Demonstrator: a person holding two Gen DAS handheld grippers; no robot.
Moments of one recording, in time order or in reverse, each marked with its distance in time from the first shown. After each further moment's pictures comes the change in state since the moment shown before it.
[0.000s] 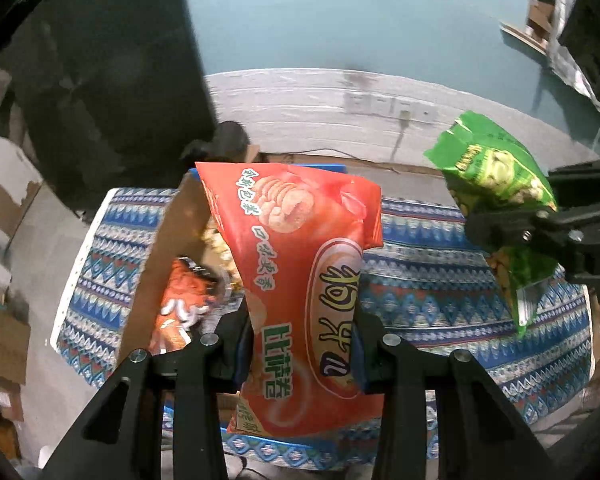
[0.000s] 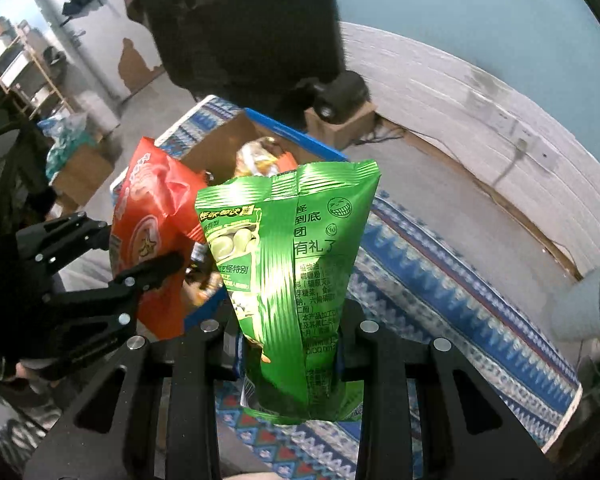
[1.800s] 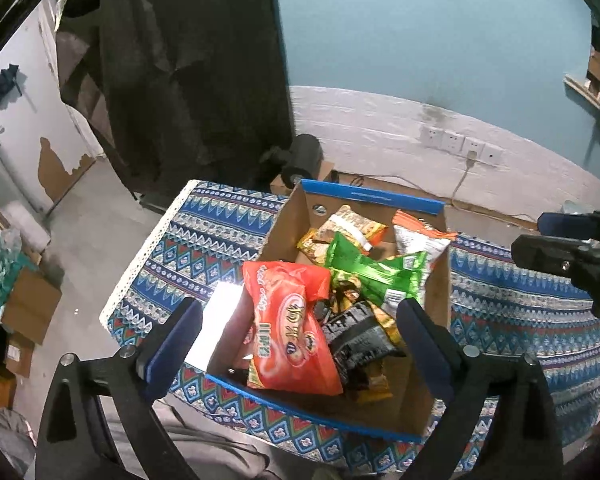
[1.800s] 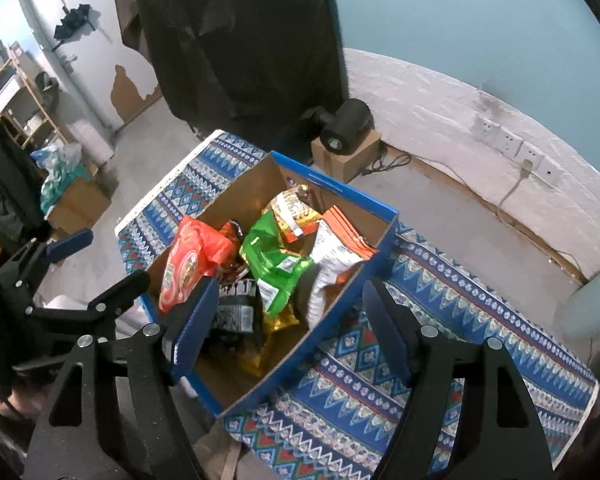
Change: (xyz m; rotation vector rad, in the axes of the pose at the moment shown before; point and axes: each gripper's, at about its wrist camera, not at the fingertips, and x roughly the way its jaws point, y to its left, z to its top) left arm -0.038 0.078 -0.007 -0.150 -0.073 0.151; right arm 0.005 0.048 0.029 0.065 -0.103 -0.040
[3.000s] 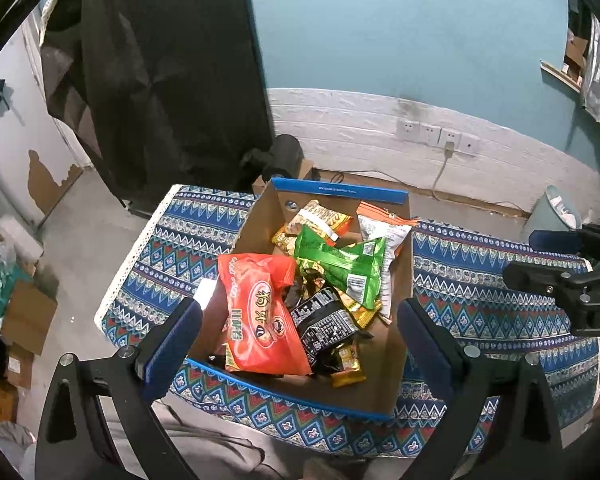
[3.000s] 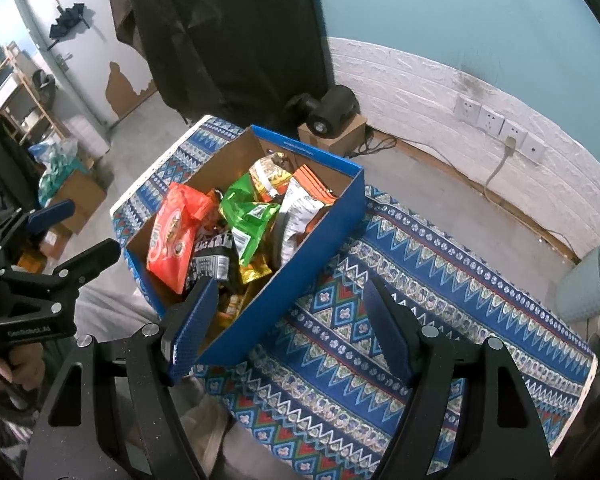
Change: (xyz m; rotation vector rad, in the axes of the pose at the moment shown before) left arm -0.022 -0.026 -0.009 0.051 0.006 -0.033; right arm -0.023 -0.027 -0.043 0.016 0.025 -0.009
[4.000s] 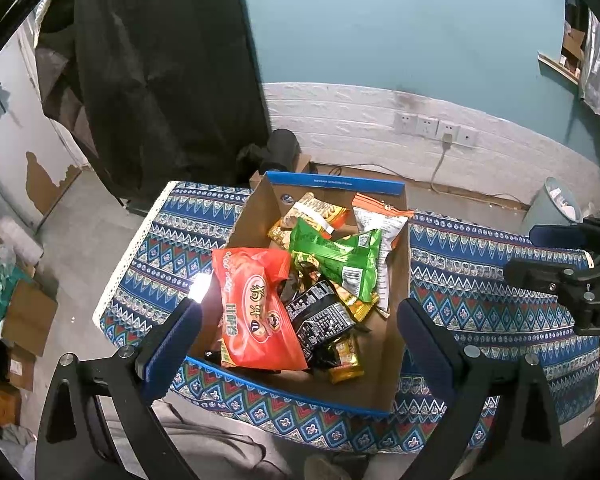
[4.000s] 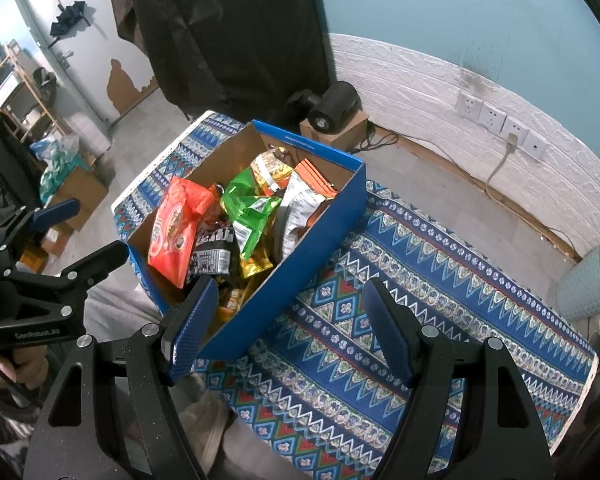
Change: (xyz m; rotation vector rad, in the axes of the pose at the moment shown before) left arm 0.004 -0.004 -0.003 0.021 0.015 -0.003; right arm 0.000 0.001 -0.003 0.001 0.010 0.001
